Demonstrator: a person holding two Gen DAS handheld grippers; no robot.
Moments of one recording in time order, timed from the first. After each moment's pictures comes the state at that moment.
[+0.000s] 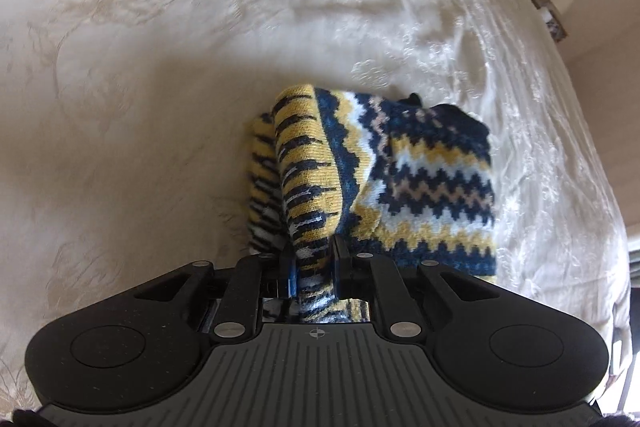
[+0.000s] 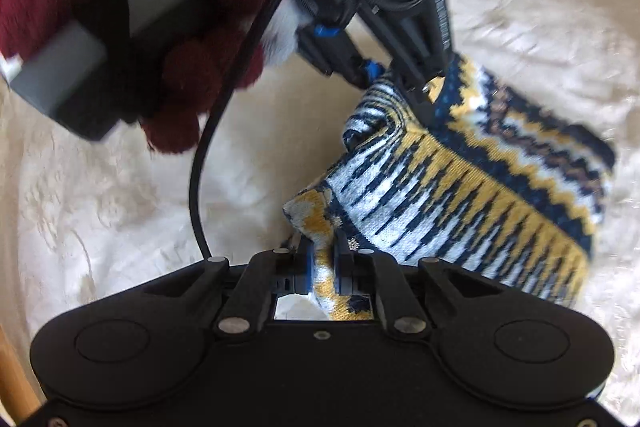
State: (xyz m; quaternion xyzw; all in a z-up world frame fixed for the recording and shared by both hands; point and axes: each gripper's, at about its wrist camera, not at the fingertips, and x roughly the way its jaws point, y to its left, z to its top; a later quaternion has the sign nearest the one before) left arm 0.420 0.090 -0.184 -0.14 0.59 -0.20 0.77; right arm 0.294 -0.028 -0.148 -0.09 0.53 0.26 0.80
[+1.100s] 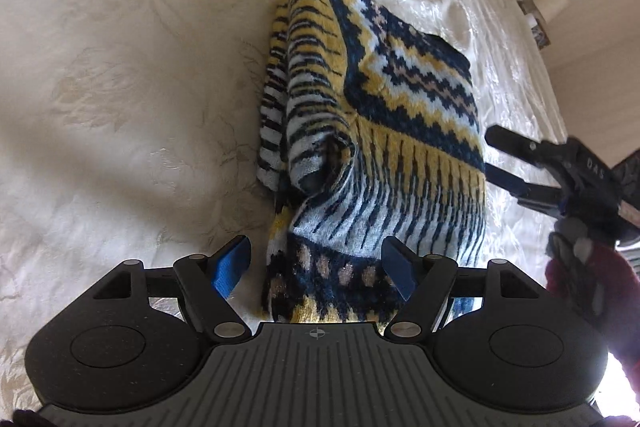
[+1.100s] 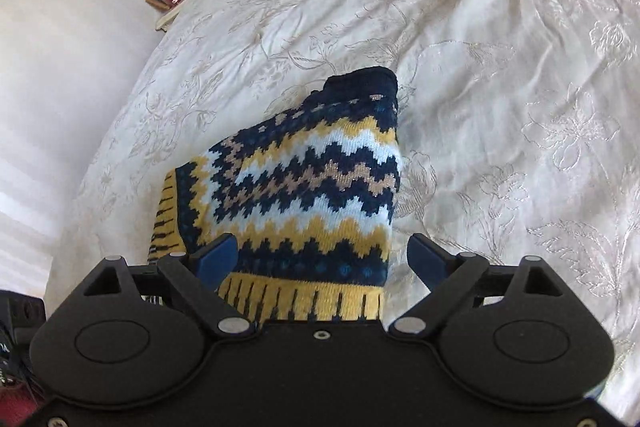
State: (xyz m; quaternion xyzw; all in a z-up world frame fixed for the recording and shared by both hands) left arm 0.341 0.109 -0.207 -0.19 0.60 -0.22 0.75; right arm 0.370 -0.230 -0.173 0.27 0.54 0.09 0.79
